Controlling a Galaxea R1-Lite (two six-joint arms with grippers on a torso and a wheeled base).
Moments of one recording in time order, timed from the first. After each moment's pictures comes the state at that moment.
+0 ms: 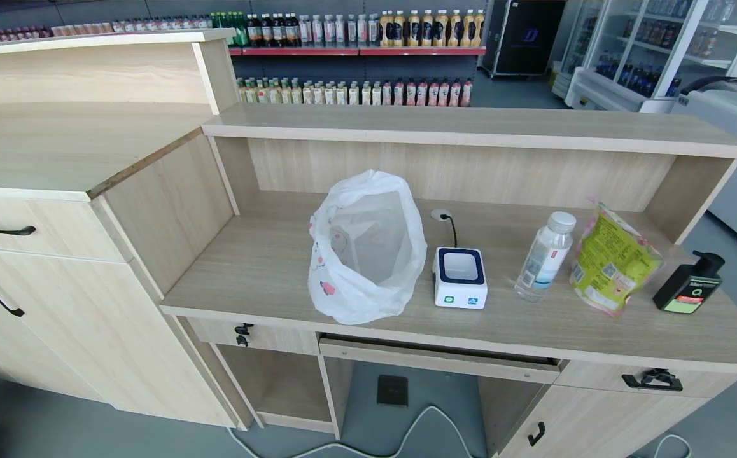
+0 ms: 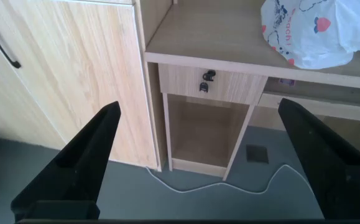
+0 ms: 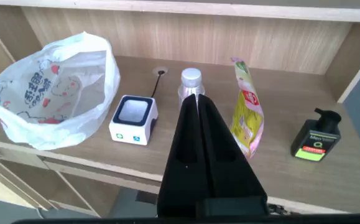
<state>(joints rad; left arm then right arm) 0.00 0.00 0.00 0.00 0.04 -0.01 0.05 0.93 -0.44 -0.60 0.04 -0.05</state>
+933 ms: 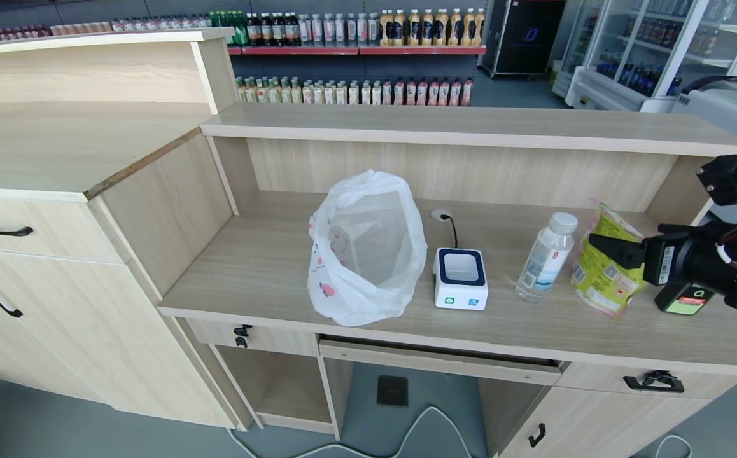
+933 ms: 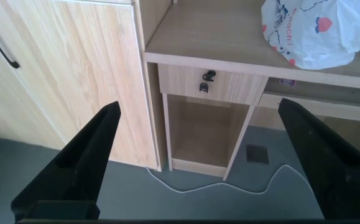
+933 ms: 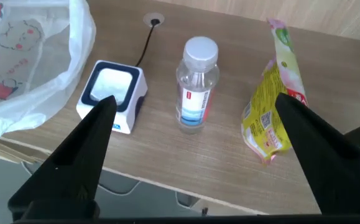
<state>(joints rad) 0.00 0.00 0.00 0.00 0.04 -0.01 0.08 1.43 -0.66 -0.57 0.03 -0.12</state>
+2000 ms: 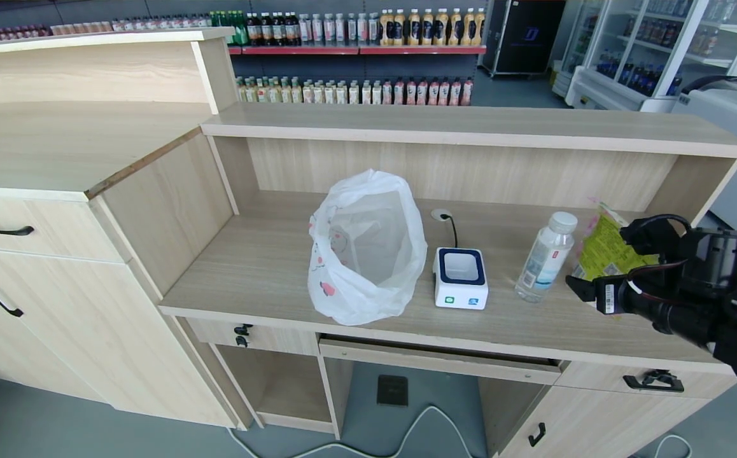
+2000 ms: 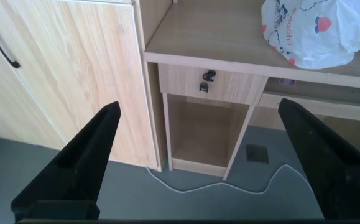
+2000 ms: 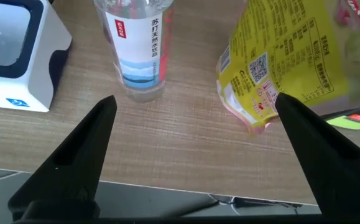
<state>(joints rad) 0.00 0.00 0.00 0.00 0.04 -0.01 0.03 1.80 -0.58 -0.89 -0.10 -0.16</state>
